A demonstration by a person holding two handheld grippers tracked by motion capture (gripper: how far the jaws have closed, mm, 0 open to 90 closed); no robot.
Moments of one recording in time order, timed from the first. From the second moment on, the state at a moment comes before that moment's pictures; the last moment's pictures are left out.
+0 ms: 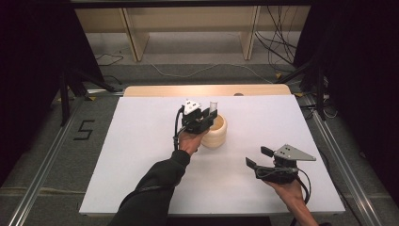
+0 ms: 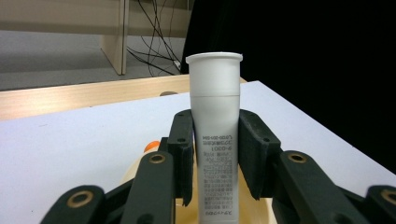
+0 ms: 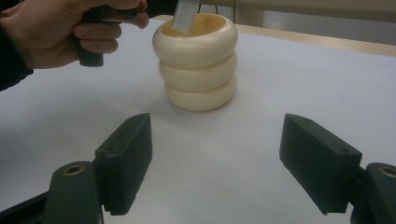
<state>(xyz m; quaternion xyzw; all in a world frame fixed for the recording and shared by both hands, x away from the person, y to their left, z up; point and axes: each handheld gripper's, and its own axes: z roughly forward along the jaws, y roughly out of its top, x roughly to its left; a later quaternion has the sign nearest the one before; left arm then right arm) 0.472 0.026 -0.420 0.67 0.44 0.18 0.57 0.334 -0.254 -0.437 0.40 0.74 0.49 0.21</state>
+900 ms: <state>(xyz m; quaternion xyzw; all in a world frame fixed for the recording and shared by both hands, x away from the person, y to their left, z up) 0.468 0.028 -0.430 0.69 0.44 0.18 0.54 0.335 -0.254 -0.437 0.40 0.75 0.49 0.21</state>
